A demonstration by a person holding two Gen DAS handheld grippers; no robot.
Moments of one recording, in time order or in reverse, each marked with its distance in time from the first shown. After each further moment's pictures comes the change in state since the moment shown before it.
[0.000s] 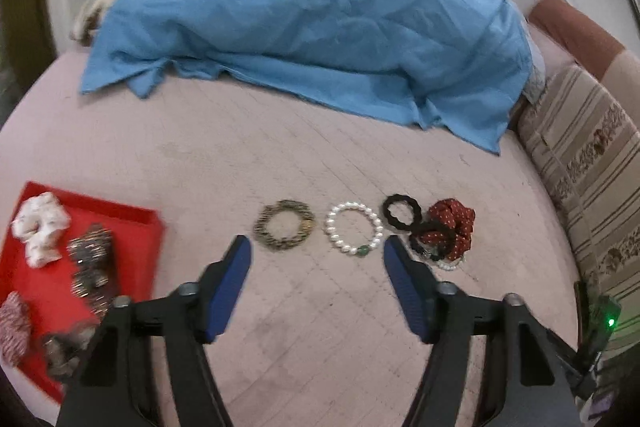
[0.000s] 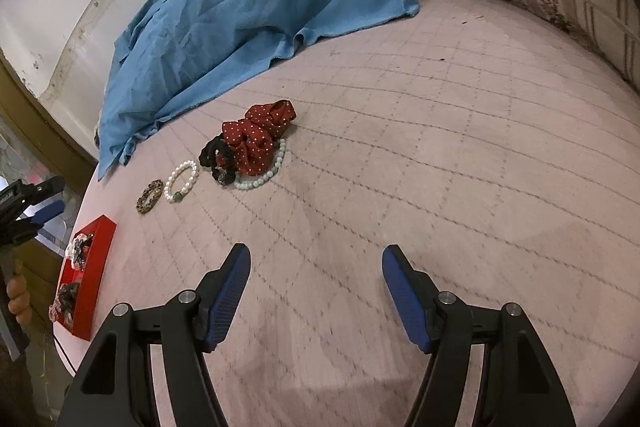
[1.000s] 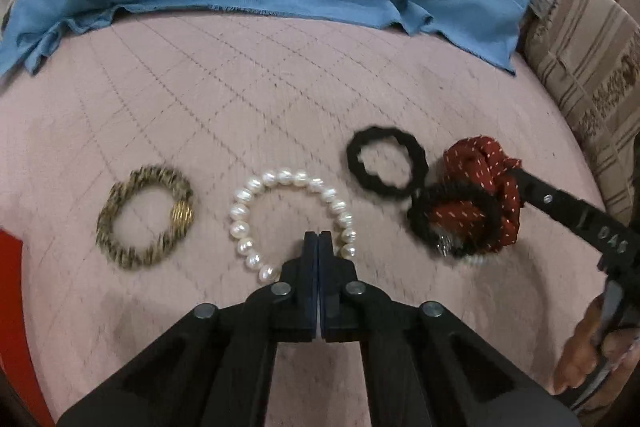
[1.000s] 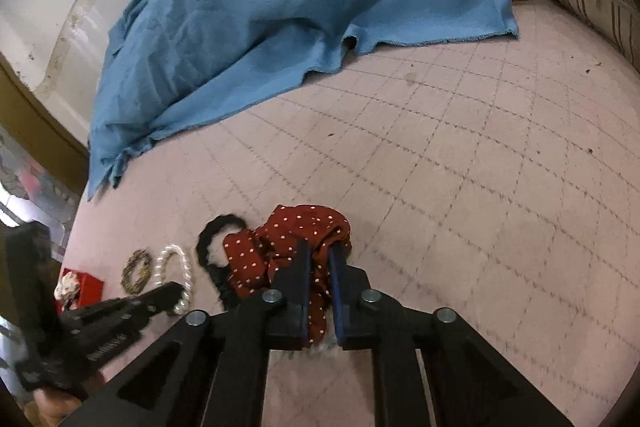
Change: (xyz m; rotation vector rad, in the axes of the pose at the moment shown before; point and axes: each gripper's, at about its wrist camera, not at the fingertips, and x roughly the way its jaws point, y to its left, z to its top) left arm 0.131 -0.051 -0.019 0.104 0.185 -0.035; right arm 0.111 0.047 0.101 -0.056 0.052 0.050
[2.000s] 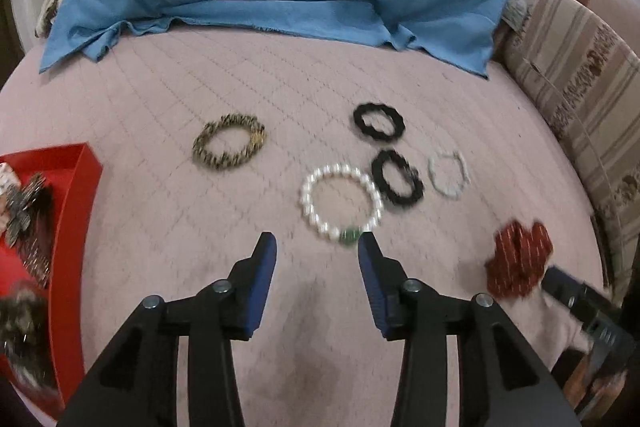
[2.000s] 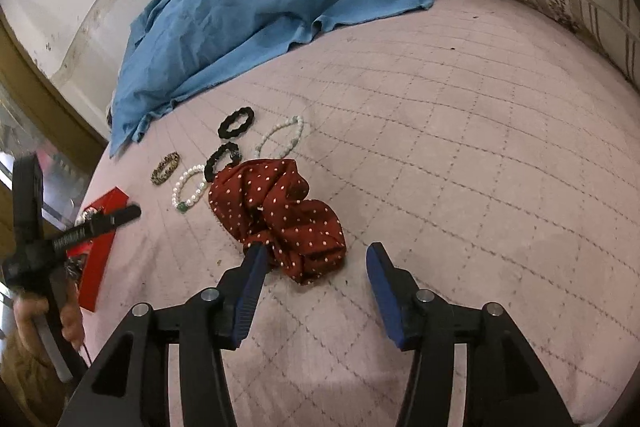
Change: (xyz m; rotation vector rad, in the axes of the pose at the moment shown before) left arm -0.081 0.017 -0.058 -0.014 -0.088 0.017; right arm -0.122 -0.019 -0.133 0.006 -0.015 -0.033
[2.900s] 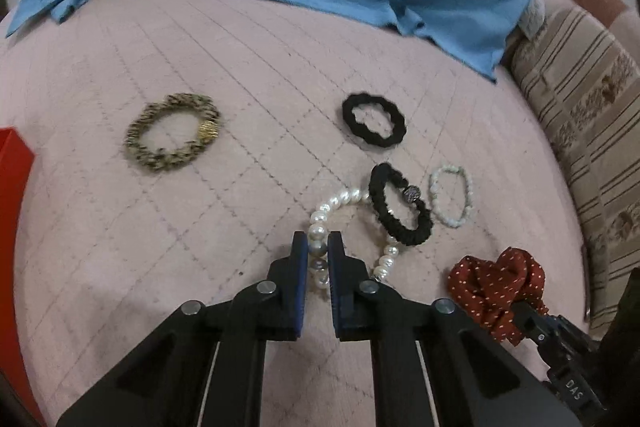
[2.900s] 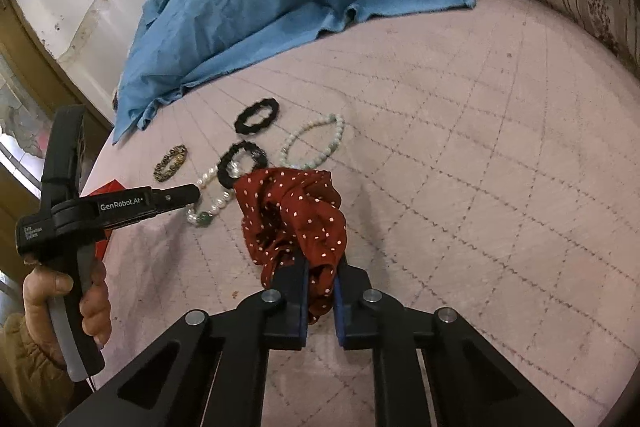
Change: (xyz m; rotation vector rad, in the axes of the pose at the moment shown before) left arm 0.045 -0.005 0.015 -0.101 0.074 -0.093; right arm 0.037 0.027 0.015 -0.061 0.009 0.030
